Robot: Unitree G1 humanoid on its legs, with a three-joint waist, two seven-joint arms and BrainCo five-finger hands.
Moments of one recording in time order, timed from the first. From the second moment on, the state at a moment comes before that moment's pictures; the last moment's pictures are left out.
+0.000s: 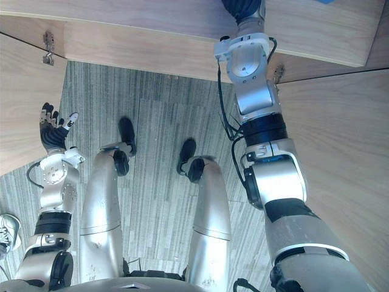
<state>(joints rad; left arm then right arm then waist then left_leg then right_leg) -0.39 0.16 0.23 0.31 -0.27 -0.15 0.28 -1.21 -0.47 0.12 0.53 -0.16 -0.07 -0.32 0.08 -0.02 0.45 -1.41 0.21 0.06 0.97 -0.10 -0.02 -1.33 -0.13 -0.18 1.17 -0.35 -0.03</state>
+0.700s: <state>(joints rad) -0.35 0.17 0.22 0.36 -0.31 -0.16 0.28 -1.33 -0.48 0.09 0.69 0.05 -0.09 -0.36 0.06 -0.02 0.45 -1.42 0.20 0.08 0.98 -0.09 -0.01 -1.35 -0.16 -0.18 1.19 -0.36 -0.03</state>
